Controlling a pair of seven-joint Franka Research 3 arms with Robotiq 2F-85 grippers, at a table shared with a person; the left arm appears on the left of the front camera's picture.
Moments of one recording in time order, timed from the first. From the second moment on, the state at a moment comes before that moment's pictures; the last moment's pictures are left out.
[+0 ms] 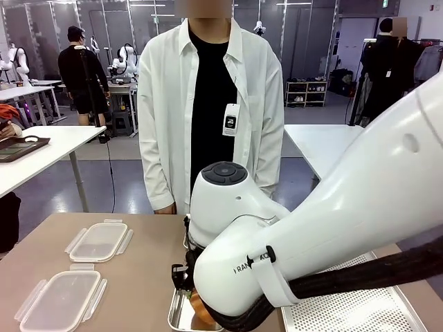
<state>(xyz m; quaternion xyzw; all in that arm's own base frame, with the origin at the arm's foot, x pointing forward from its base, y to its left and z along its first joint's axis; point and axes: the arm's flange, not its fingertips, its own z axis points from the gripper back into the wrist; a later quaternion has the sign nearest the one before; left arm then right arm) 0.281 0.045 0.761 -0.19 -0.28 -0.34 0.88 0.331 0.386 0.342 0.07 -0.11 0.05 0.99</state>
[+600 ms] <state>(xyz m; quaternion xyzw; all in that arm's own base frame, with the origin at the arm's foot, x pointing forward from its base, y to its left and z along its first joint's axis) 0.281 0.045 0.761 -0.19 -0.28 -0.34 0.88 0.337 0.396 0.338 0.07 -0.11 0.05 0.99</state>
